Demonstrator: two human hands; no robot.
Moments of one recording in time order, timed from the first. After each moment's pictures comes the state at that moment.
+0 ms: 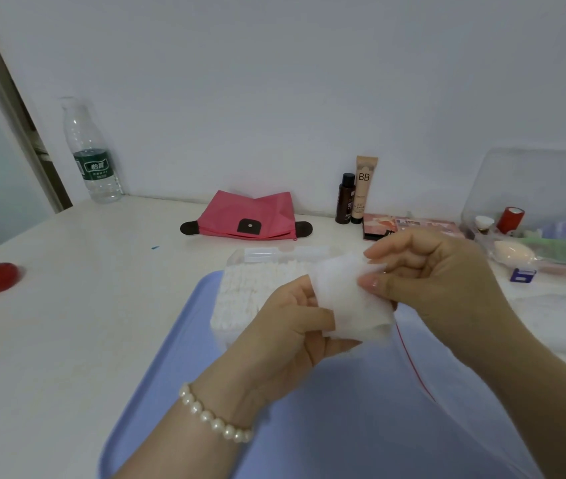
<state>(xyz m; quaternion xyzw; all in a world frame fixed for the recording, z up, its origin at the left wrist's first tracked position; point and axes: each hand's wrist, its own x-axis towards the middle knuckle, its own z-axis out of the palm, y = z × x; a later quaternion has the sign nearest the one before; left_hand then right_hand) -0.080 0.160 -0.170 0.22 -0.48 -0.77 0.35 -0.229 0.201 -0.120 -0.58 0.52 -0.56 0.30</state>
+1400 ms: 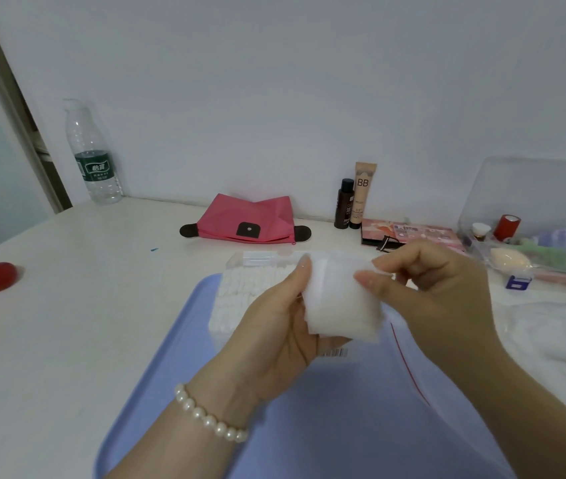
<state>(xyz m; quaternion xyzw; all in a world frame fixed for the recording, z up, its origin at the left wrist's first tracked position) -0.079 0.162 -0.161 0.26 -0.40 -0.79 0.38 -0.230 0.196 -0.139 -0.59 0.51 -0.60 0.16</state>
